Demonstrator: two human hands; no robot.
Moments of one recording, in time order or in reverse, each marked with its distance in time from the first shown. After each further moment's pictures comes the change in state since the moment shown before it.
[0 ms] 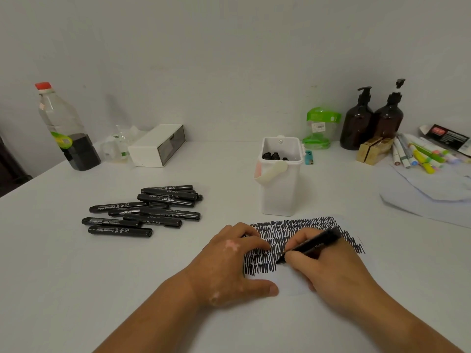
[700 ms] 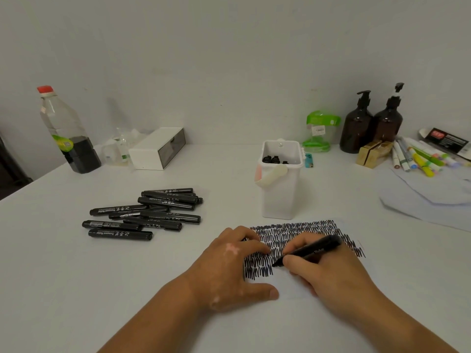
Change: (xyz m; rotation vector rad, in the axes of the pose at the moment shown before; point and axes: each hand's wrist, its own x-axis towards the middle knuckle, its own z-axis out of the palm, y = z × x) left_hand 0.000 0.000 0.000 -0.005 0.009 0.010; right_hand -0.001 -0.001 0.000 0.034 -0.003 -0.020
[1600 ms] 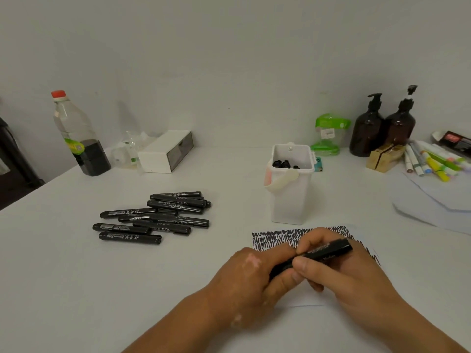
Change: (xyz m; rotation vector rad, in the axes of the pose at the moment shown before) left_hand -0.004 0.039 -0.010 -0.285 0.168 0.290; right_hand -0.007 -0.016 -0.009 0.388 -0.125 -0.234
